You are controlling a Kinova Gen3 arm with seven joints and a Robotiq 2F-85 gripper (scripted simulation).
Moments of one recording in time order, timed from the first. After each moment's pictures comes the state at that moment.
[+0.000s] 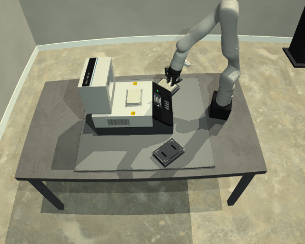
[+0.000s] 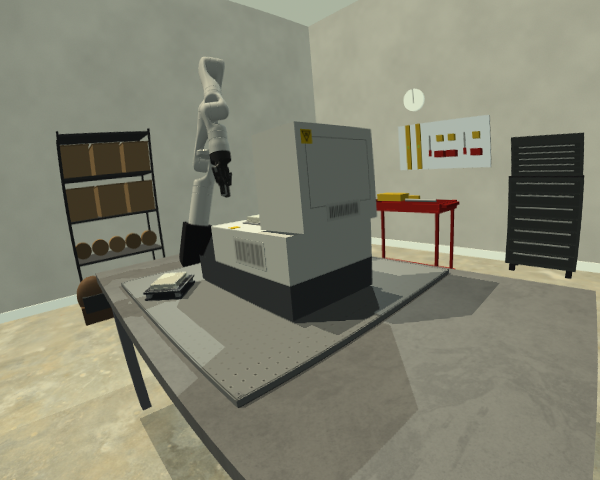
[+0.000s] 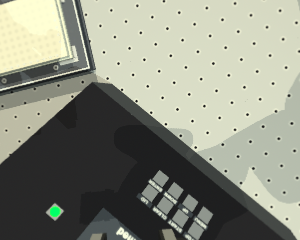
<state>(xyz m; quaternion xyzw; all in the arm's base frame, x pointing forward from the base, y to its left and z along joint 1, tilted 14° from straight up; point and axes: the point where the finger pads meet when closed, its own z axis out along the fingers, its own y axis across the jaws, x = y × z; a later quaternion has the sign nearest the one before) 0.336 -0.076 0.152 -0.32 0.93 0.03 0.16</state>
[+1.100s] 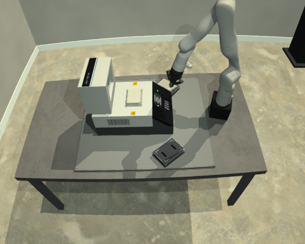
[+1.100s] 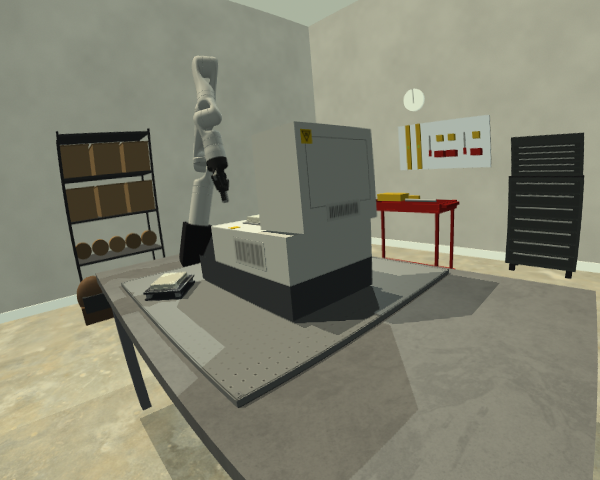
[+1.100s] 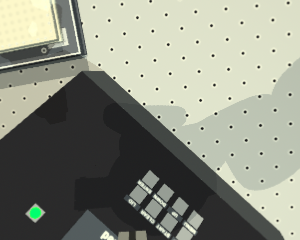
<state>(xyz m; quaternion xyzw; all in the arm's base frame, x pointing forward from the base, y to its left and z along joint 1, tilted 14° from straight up) 0.330 -0.072 0.132 -0.34 0.92 0.04 0.19</state>
